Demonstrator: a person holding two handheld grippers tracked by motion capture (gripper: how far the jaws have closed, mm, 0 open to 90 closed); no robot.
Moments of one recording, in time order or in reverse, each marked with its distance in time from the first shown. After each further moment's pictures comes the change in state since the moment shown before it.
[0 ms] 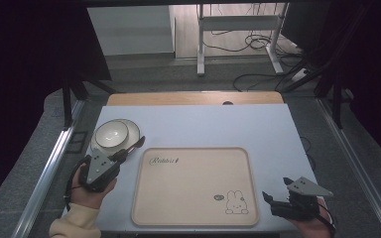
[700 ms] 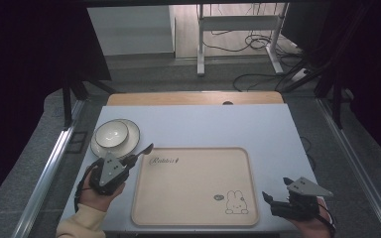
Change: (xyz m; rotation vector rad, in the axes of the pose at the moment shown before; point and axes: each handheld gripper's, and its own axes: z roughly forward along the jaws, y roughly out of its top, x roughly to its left) left arm -0.016 -0.004 0.015 0.040 -0.061 0.049; right arm 0.000 0.000 0.000 -0.001 -0.002 -0.004
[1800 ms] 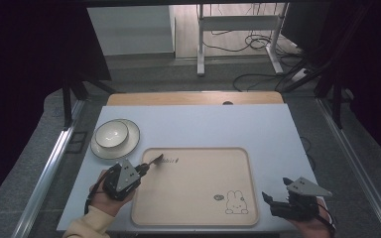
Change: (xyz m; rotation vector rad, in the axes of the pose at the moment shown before) left arm -0.027 -0.003 0.019 0.072 -0.078 0.090; right arm 0.001 0.000 0.001 0.003 0.004 -0.002
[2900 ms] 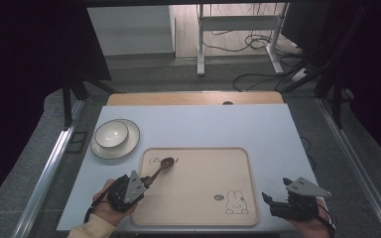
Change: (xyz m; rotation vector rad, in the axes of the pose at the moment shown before) left arm -0.024 -0.013 0.003 0.102 -0.068 0.071; right arm 0.001 0.000 0.001 0.006 -0.006 -0.004
